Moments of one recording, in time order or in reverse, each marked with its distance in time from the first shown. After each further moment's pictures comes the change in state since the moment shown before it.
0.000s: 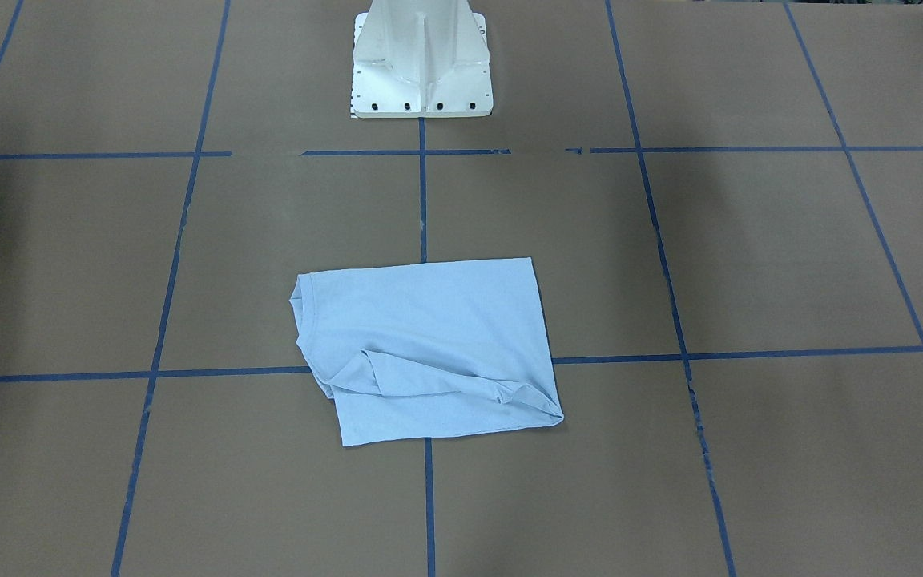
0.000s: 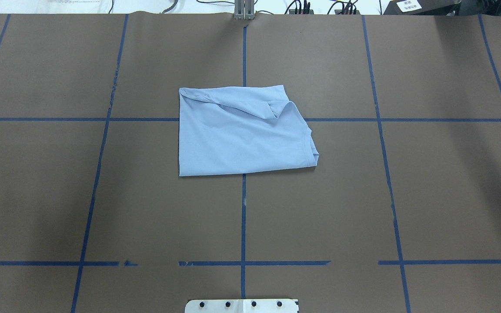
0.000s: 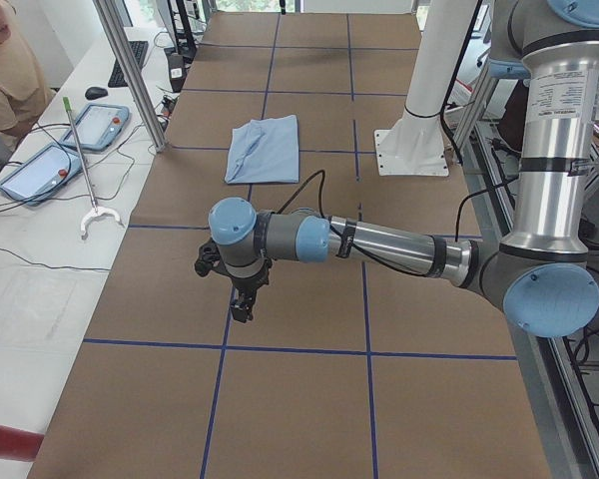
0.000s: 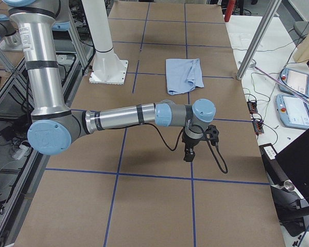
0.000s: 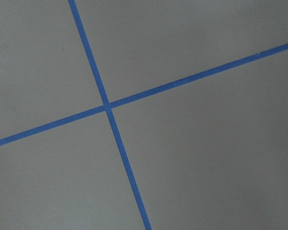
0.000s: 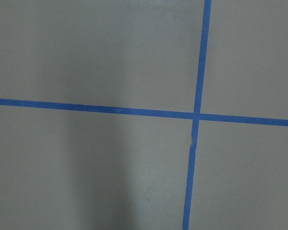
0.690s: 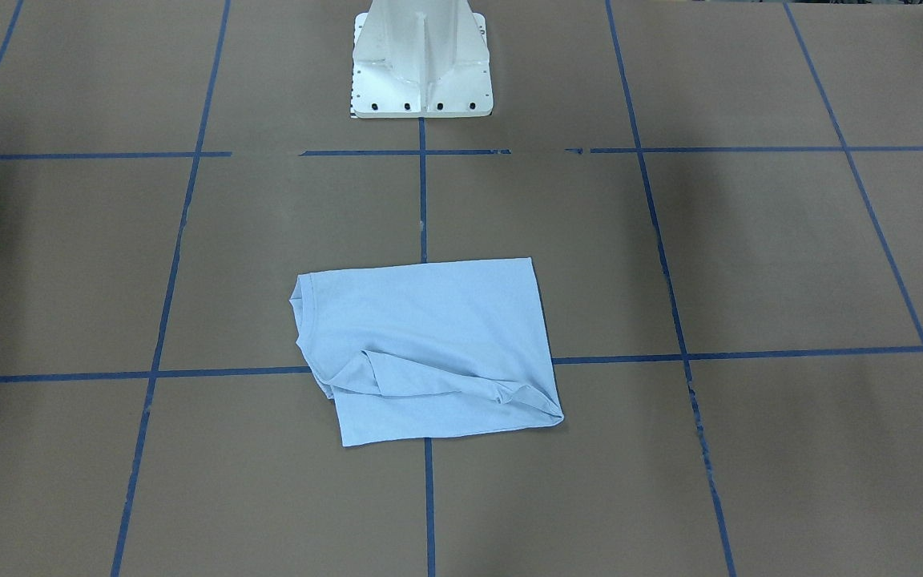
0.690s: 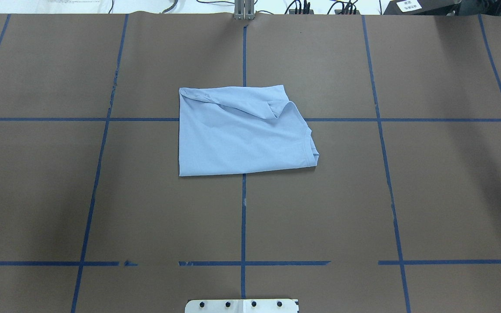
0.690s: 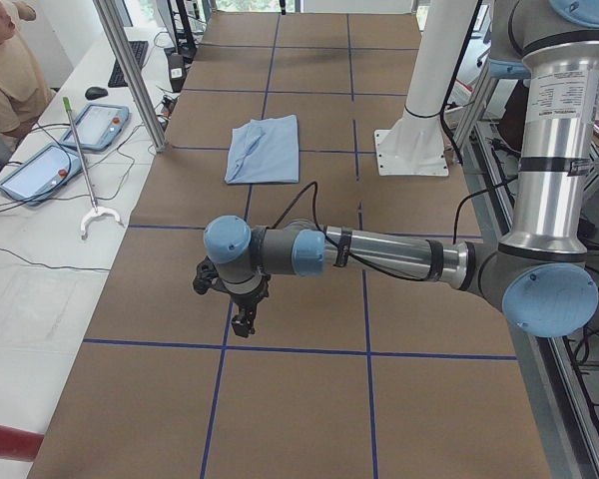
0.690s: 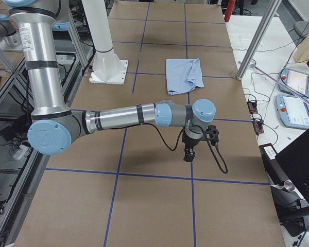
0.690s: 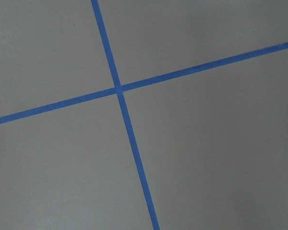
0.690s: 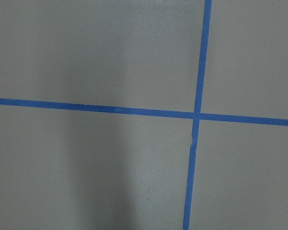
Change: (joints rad) left arm -0.008 -0.029 0.097 -0.021 -0.002 -0.002; right arm -0.002 0.000 -0.001 0.000 0.000 0.000
